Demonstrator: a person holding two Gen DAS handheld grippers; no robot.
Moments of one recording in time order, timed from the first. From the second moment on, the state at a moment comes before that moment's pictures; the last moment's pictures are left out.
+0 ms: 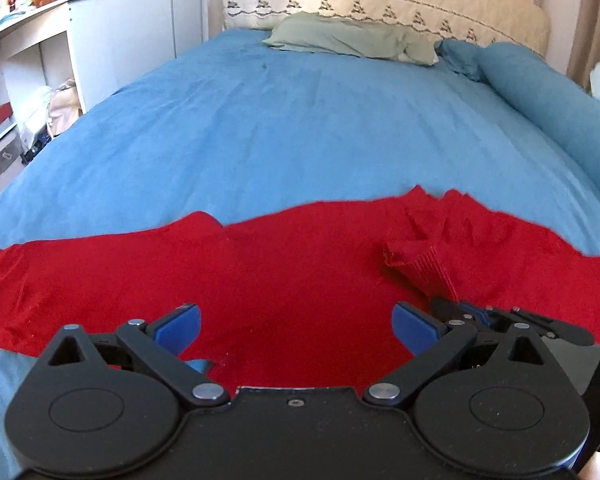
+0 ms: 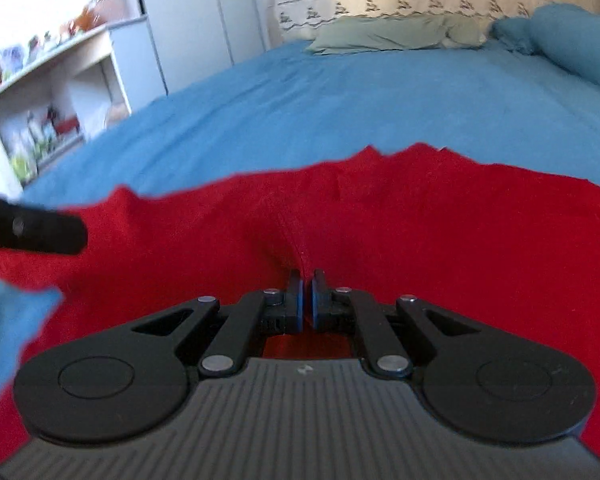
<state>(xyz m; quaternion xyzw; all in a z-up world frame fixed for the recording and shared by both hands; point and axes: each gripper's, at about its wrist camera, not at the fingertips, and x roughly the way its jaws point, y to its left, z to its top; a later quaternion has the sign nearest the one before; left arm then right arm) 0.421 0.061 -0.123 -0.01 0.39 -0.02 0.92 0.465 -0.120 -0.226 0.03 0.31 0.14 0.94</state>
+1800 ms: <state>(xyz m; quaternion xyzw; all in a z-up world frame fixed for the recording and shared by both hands) 0.422 0.079 -0.152 -0.15 0.32 -0.01 0.94 0.391 -0.224 -0.196 -0.04 0.29 0.09 0.95</state>
